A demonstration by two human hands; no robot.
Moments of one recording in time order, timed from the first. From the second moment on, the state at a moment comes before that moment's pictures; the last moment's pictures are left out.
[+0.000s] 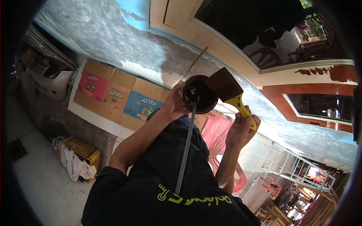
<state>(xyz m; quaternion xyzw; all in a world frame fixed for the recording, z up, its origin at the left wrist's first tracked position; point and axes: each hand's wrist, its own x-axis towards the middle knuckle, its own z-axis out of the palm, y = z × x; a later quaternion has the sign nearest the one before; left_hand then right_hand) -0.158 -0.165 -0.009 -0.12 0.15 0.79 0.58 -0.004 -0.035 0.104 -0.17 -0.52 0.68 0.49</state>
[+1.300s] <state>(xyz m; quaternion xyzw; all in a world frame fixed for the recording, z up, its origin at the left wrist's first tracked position) -0.169 -0.176 -0.001 -0.10 0.17 0.79 0.59 -0.049 -0.060 0.070 -0.17 -0.55 0.67 0.46</state>
